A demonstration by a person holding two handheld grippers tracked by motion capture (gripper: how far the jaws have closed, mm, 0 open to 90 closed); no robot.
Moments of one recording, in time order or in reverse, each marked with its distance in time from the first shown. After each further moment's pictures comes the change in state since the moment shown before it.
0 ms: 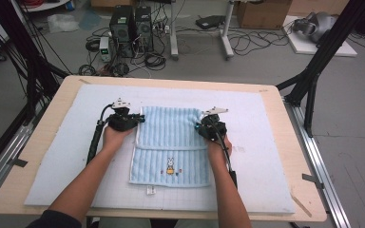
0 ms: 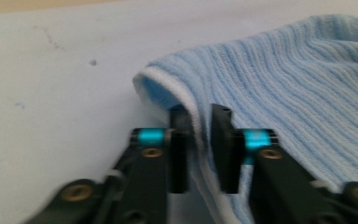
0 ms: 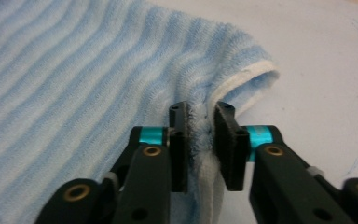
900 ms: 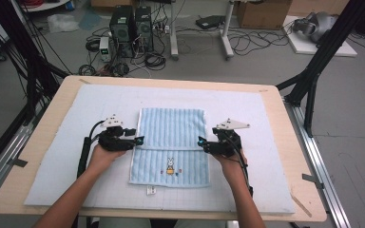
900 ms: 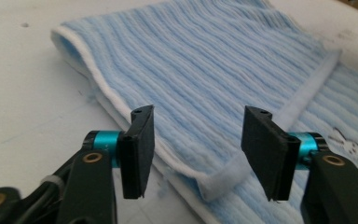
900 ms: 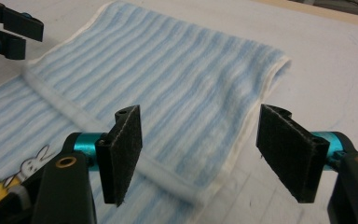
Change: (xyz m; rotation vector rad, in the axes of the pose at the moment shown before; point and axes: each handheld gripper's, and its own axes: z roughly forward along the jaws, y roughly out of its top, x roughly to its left) left arm -0.033 -0.039 -0.057 0.010 -0.172 0.128; right arm 0.004 -0.032 -0.079 -0.116 0.138 -0.025
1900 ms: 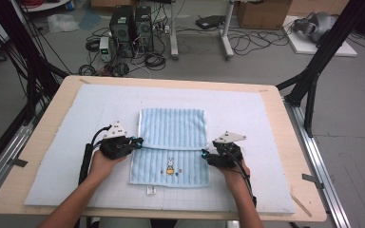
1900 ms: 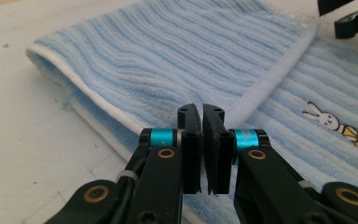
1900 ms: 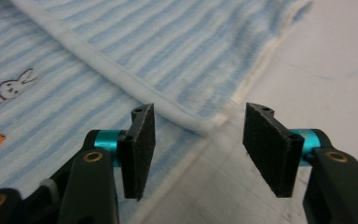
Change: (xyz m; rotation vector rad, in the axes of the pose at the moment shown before) left arm -0.021 -0.002 -0.008 -0.018 0.002 0.110; right arm 0.006 -0.032 0.005 0.102 -0.005 -0.100
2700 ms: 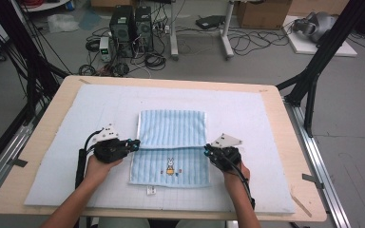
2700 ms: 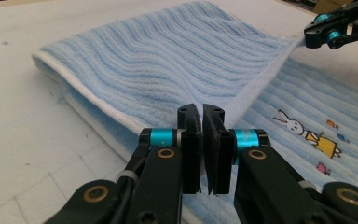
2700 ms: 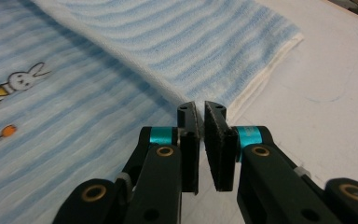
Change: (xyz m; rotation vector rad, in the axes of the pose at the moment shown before) left arm -0.006 -0.011 -0.020 -0.071 -0.033 -0.067; right arm 0.016 0.002 -0.013 -0.025 -0.063 -0.112
